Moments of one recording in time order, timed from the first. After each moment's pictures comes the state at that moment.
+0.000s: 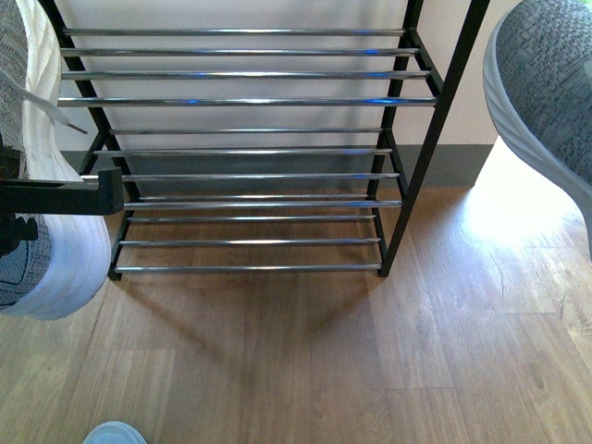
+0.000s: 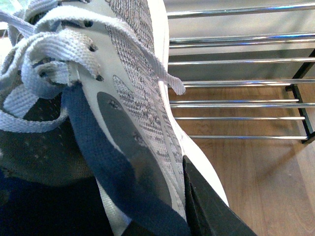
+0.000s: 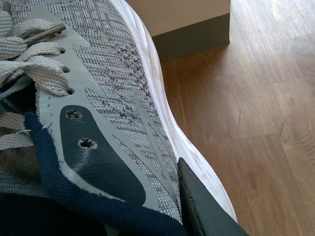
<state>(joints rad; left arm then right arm) -0.54 1.29 0.44 0.30 -0.54 -0.23 -0.29 1.10 0.36 0.22 -0.24 0.18</state>
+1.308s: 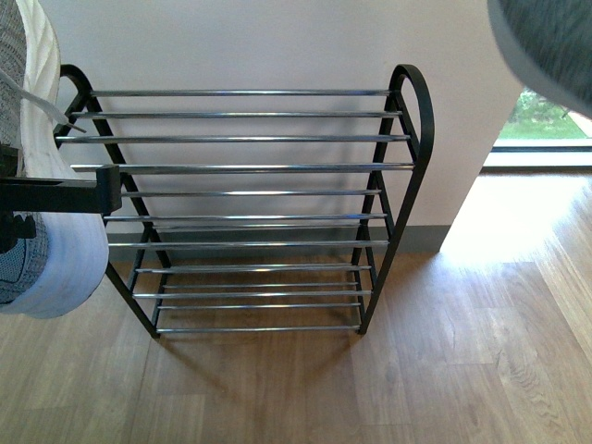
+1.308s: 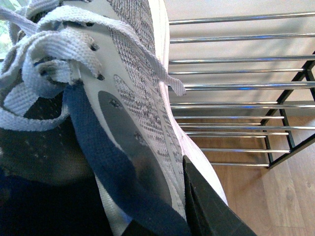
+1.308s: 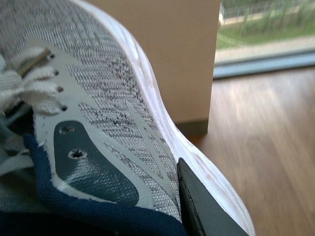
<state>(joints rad) -0.54 1.29 0.43 0.30 -0.54 -0.23 -0.23 1.12 0.31 0.60 -0.13 0.09</state>
